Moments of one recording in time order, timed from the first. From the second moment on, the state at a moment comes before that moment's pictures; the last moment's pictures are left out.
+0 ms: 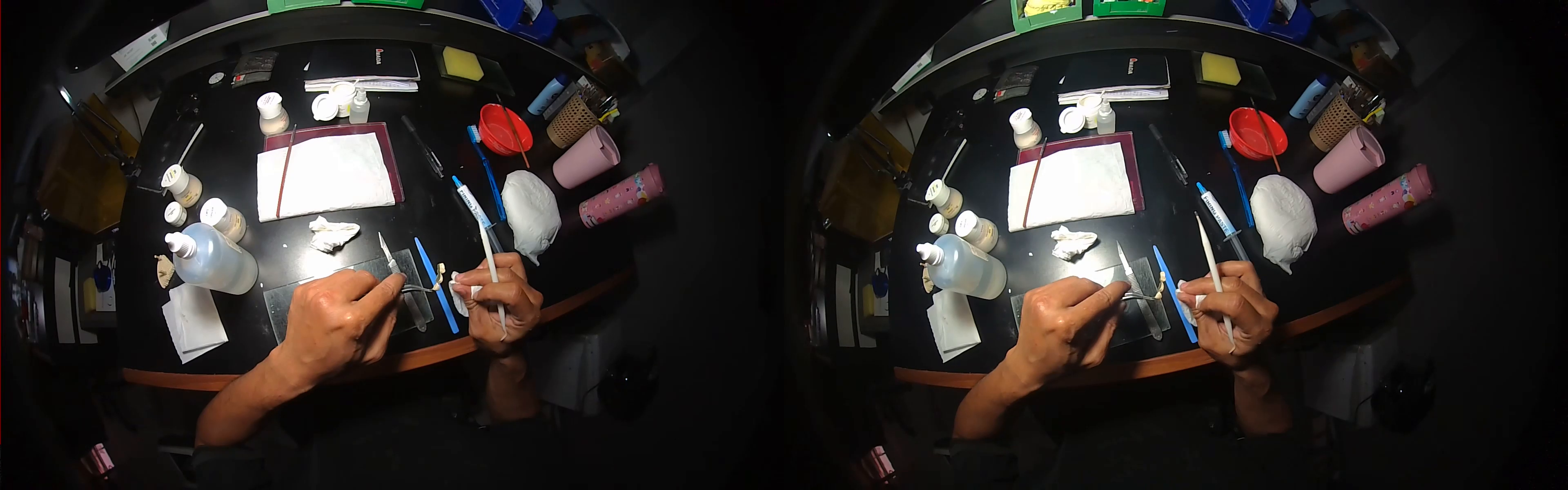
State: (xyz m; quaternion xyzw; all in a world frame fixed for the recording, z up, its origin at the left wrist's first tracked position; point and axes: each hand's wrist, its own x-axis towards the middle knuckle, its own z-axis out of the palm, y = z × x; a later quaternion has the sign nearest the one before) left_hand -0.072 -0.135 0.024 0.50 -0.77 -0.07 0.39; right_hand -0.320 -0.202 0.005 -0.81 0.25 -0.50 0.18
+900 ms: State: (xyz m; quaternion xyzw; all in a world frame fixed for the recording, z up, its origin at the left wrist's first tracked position) left_hand -0.072 -0.137 0.025 0.51 -0.73 -0.14 0.43; right_hand -0.318 -0.214 0.020 -0.79 0.34 -0.46 0.23
